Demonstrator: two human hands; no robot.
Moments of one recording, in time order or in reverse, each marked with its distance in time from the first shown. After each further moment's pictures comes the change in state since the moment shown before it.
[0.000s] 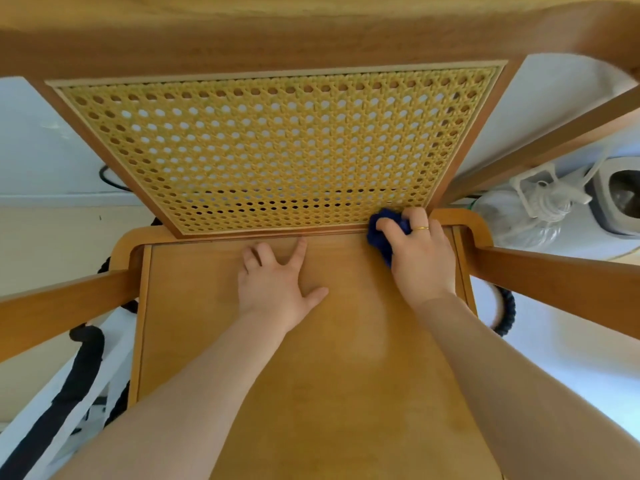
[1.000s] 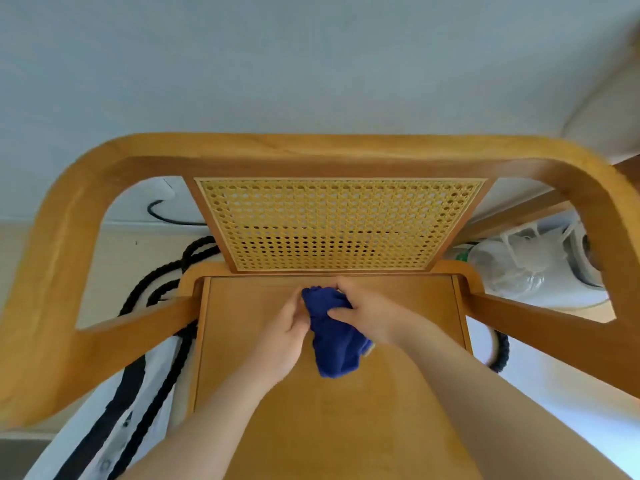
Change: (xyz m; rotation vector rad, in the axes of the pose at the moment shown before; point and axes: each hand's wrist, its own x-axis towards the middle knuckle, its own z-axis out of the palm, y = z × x) left_hand -0.063 -0.050 -0.044 -1.189 -0.131 0.136; right_hand 0.027 -0.094 -0.076 0.741 -0.996 0.092
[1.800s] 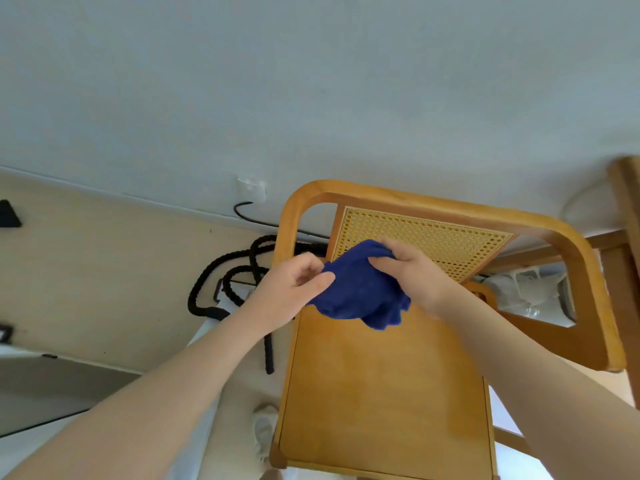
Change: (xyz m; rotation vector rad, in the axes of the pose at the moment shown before) left_hand -0.174 0.082 -0.186 -0.017 0.071 0.350; right_hand -0.101 -0.228 0.033 0.313 0.194 -0.134
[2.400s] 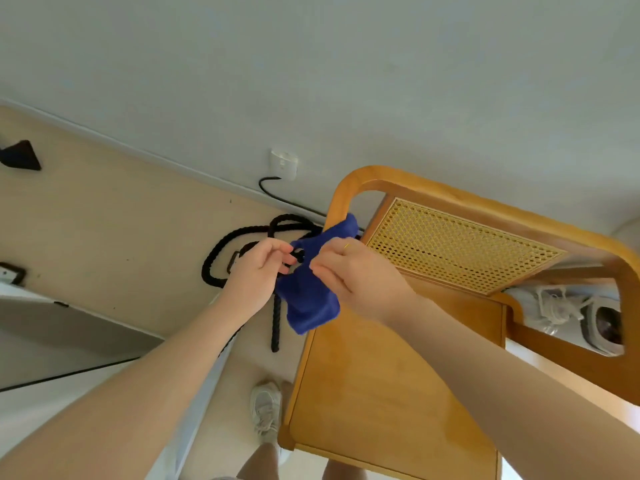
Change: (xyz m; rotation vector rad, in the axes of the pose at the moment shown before) left_hand -0.021 -0.083 -0.057 -0.069 0.391 -0.248; right_hand 0.042 -0.008 0.106 -0.976 -0.161 -0.666
